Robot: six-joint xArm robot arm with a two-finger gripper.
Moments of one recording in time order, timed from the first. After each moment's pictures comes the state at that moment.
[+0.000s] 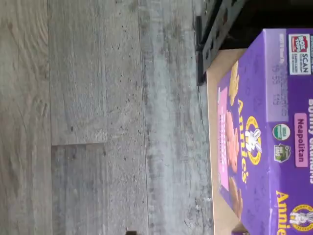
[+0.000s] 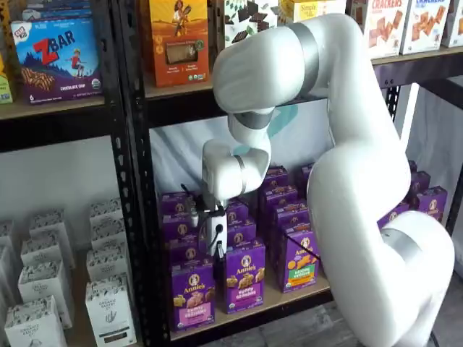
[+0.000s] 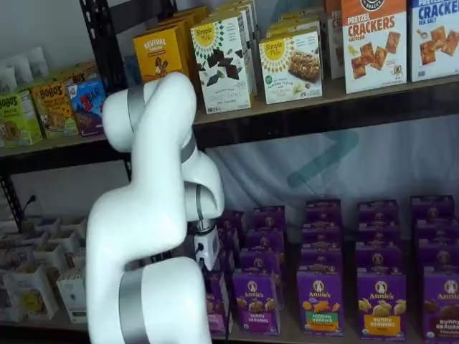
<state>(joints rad) 0.34 0.74 -1.19 0.14 0.45 -1.35</state>
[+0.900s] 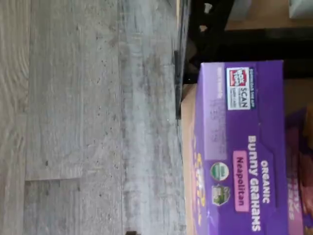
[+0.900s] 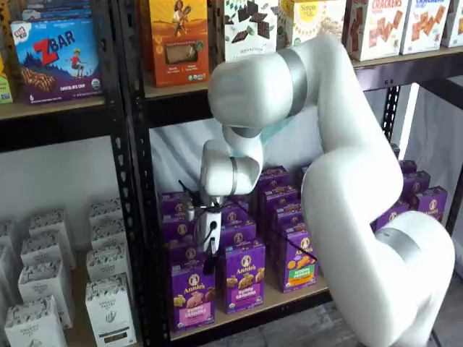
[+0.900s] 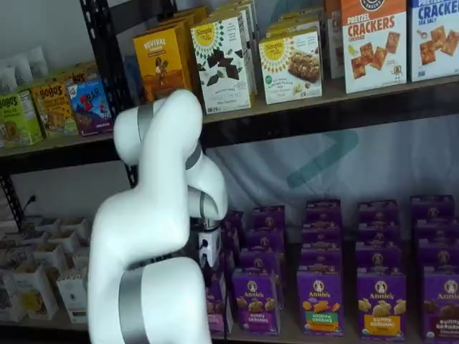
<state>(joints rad) 0.33 0.89 -1.42 0.35 0.54 -1.54</state>
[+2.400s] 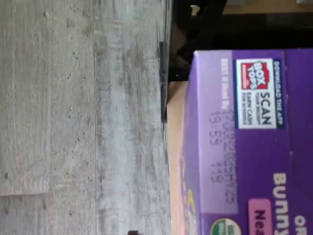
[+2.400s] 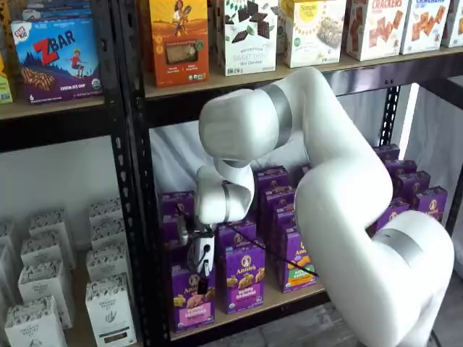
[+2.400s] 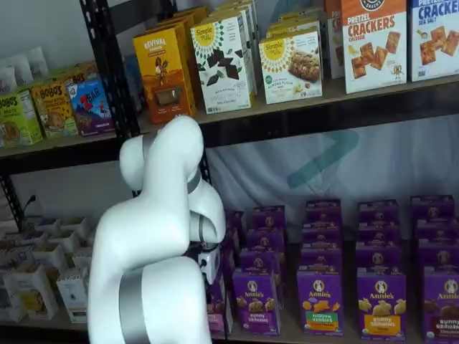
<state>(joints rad) 0.37 1.08 -1.55 0.35 0.44 -1.51</state>
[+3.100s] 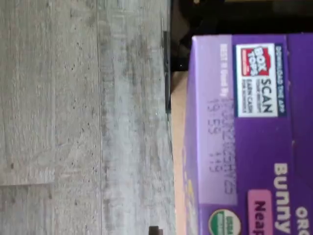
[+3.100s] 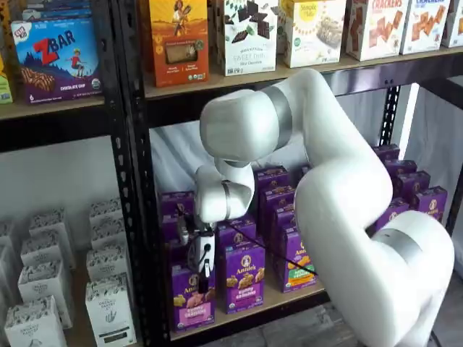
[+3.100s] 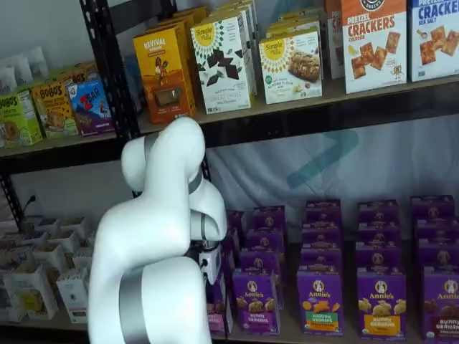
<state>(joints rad) 0.36 1.10 -1.58 0.28 0.48 -1.46</state>
